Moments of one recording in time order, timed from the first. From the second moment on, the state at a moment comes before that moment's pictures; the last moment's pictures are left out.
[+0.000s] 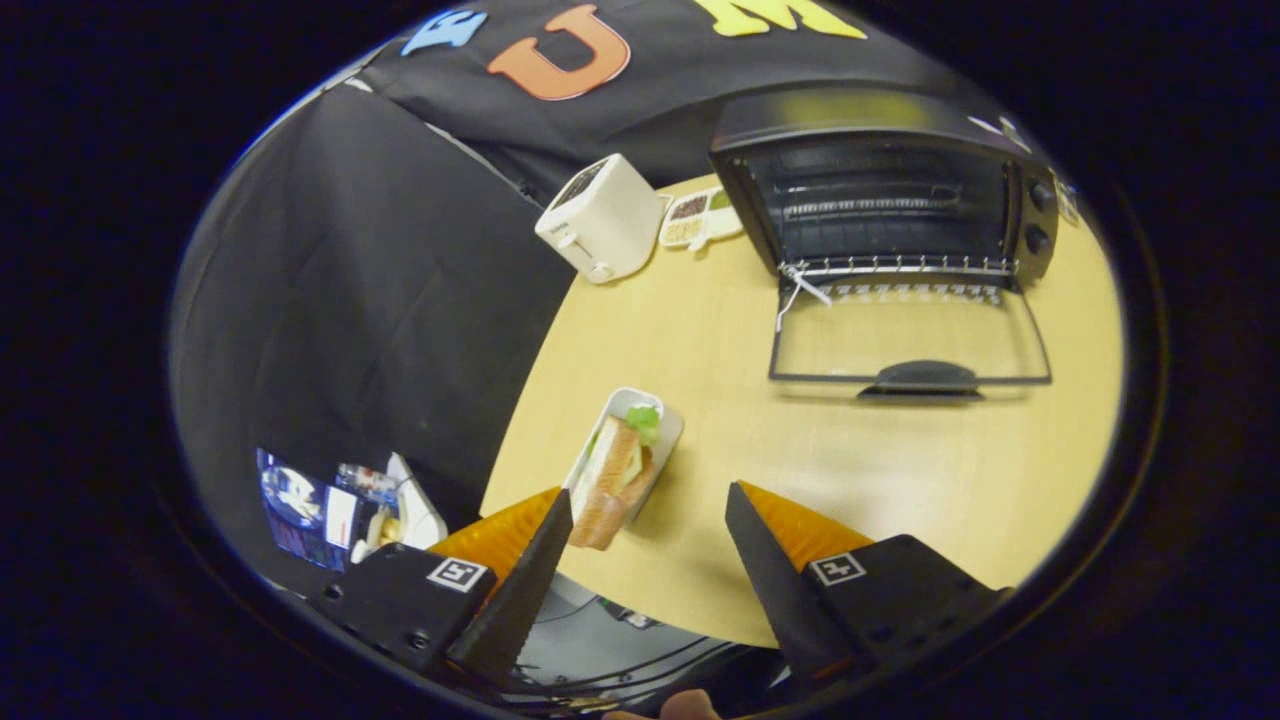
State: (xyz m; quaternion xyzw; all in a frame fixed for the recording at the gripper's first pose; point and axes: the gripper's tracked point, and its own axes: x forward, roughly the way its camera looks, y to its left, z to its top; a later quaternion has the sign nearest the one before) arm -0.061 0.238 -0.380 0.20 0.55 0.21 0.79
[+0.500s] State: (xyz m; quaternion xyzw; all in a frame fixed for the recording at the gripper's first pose) arm -0.050 0.284 -0.435 0.30 0.60 0.16 0.72
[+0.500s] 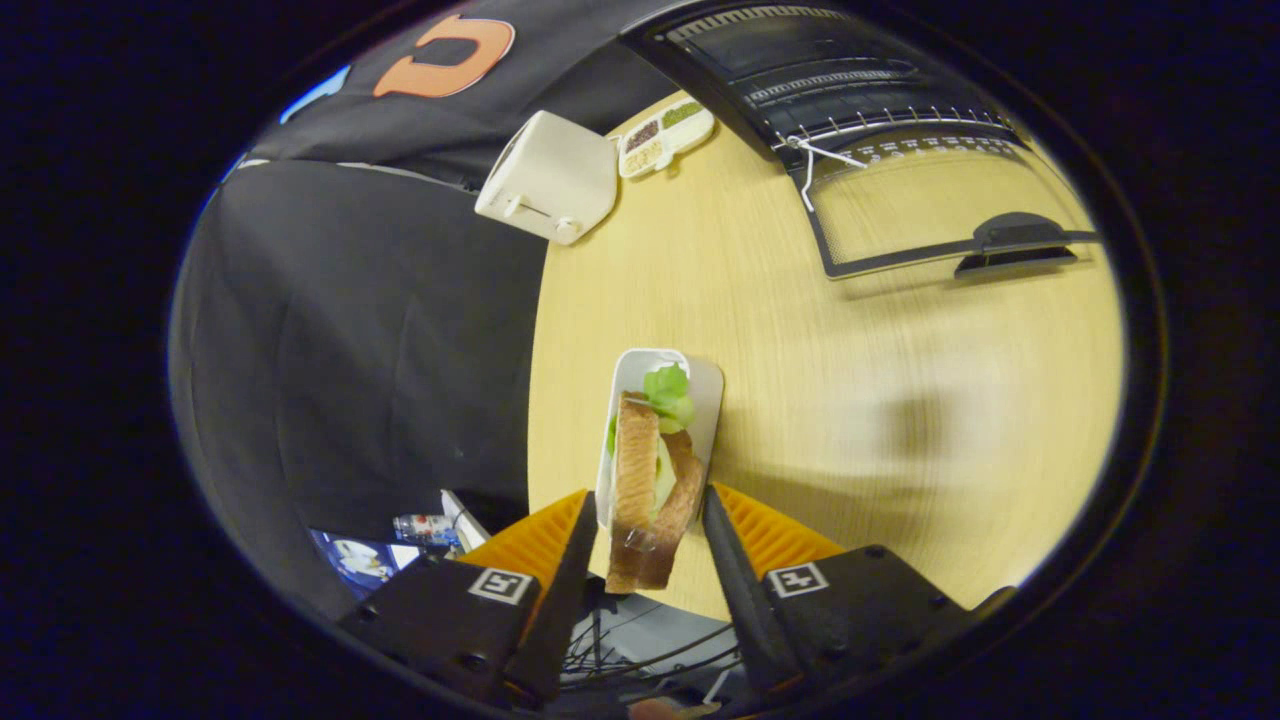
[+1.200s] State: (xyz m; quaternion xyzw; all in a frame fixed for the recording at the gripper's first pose) arm -0.032 0.266 -0.322 0.36 0.55 0.21 0.73
